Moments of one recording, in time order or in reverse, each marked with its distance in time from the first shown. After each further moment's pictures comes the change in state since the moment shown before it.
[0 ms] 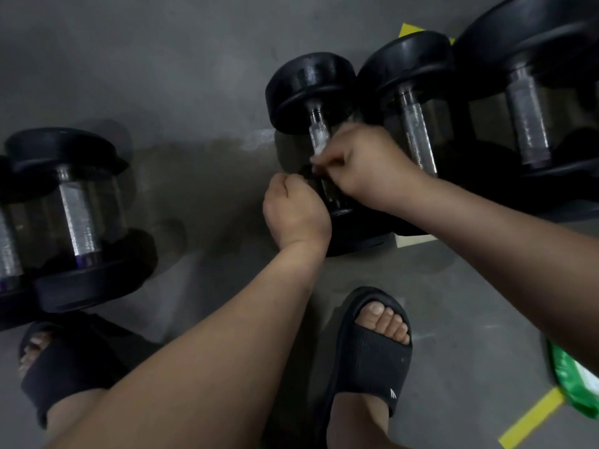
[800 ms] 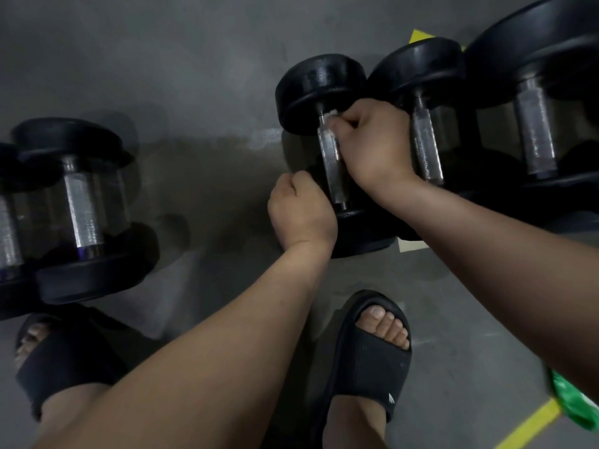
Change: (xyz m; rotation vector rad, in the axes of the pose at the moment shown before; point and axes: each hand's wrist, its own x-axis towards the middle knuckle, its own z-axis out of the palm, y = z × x) left_hand 0.000 0.002 0.000 -0.031 0.000 0.021; right_hand 0.029 0.002 0.016 0.093 0.380 0.308
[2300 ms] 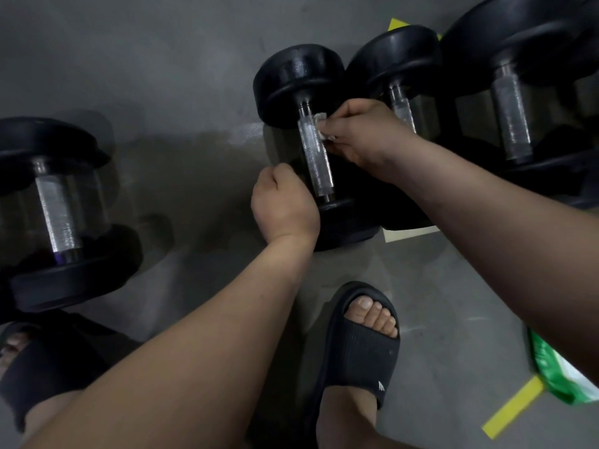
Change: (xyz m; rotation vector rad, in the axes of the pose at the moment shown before) left_hand 0.002 -0.005 0.002 0.024 0.012 0.019; right_hand 0.010 0.015 -0.011 0.865 -0.365 0.549
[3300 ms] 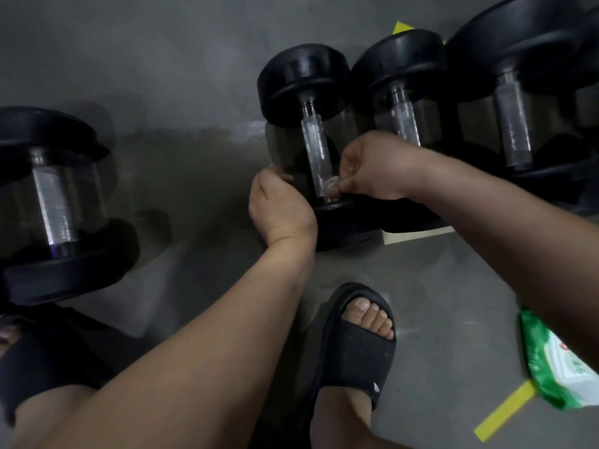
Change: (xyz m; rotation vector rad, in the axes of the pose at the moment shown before) left_hand -0.002 0.004 -0.003 -0.165 0.073 -0.144; right_hand -0.055 -0.025 -0.008 -1.302 -0.225 0.011
